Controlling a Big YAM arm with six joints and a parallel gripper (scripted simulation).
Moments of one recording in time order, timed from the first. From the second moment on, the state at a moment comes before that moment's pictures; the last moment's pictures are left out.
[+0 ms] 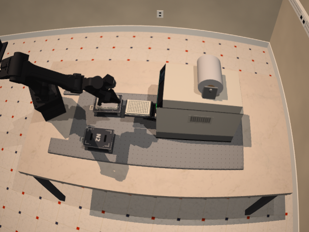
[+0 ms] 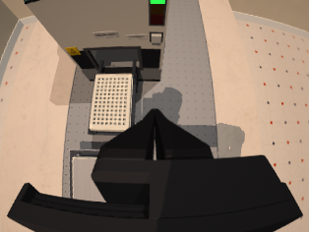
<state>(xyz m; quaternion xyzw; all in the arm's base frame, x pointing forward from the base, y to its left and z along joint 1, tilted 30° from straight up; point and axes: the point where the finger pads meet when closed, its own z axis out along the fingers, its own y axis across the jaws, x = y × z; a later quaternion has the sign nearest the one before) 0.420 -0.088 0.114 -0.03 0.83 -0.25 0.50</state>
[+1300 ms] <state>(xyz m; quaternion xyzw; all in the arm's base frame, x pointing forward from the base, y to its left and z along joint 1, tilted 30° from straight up) 0.528 -0.127 0.082 -0.03 0.83 -0.25 0.49</state>
